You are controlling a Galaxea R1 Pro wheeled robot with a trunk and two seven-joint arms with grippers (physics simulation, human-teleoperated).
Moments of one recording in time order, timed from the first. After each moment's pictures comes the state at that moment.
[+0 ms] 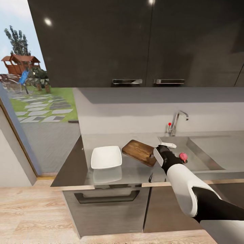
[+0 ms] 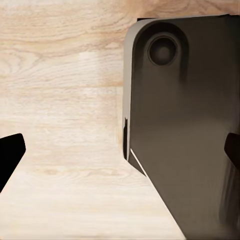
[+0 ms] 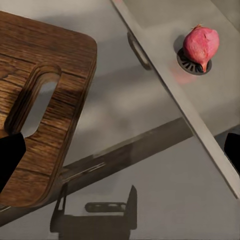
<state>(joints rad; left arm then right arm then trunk) 0.01 0.07 0.00 0.07 0.01 -0.25 0.01 -1.09 0.11 -0.21 -0.39 0.03 0.51 -0.51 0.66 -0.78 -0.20</state>
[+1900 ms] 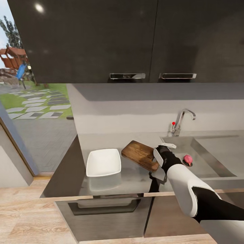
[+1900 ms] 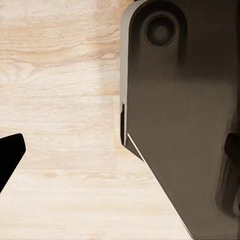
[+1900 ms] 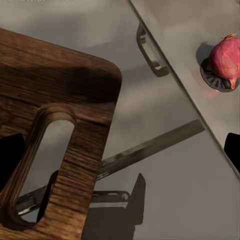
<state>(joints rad) 0.01 0.07 0.00 0.07 0.01 -0.25 0.00 -1.09 0.11 -0.21 -0.38 0.04 0.51 -0.51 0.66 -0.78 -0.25</state>
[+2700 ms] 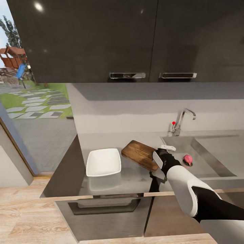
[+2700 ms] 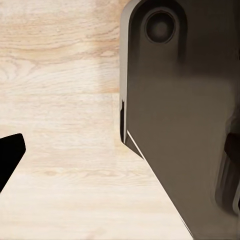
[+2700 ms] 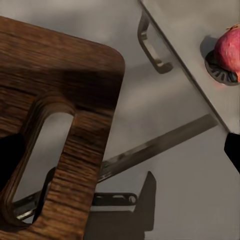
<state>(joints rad) 0.01 0.07 0.00 0.07 0.01 -0.25 0.00 -1.09 0.11 -0.22 -0.31 0.04 0.42 -0.51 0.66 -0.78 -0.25</state>
